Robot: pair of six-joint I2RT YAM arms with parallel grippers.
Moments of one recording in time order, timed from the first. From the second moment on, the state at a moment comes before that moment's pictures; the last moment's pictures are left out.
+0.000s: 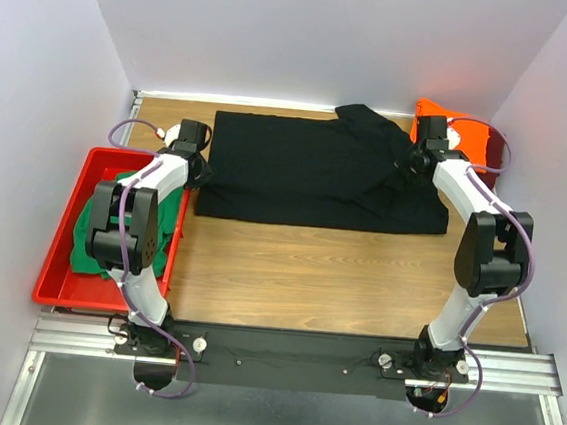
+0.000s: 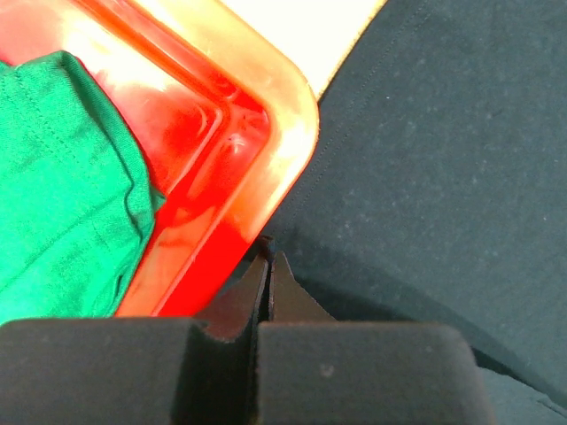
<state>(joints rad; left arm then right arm) -0.09 1.77 1.18 -0.37 -0.17 -0.77 0.11 1.83 1.42 -0.43 0.17 0.73</state>
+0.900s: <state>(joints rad) -0.09 1.73 1.22 -0.35 -0.10 -0.65 0.10 1.85 1.42 -0.39 0.11 0.68</state>
